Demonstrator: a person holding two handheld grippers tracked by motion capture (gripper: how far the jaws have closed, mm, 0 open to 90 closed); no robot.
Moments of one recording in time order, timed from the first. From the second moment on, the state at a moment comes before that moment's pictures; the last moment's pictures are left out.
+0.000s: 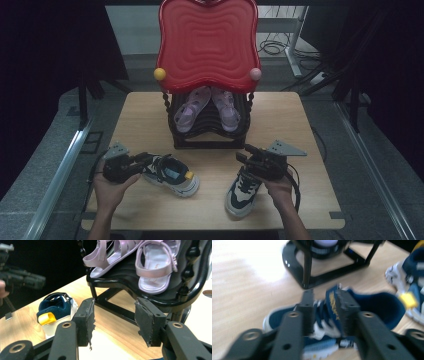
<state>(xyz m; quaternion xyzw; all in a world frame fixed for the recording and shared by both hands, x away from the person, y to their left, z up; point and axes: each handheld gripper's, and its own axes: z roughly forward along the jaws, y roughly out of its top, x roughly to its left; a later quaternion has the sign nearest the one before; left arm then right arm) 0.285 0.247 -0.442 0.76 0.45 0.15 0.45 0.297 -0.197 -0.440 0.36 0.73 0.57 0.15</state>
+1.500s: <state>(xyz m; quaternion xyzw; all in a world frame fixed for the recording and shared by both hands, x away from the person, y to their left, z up) 0.272 0.266 -0.410 0.74 0.42 0.14 0.51 0.328 -0.053 -0.465 0.29 0.83 0.46 0.09</state>
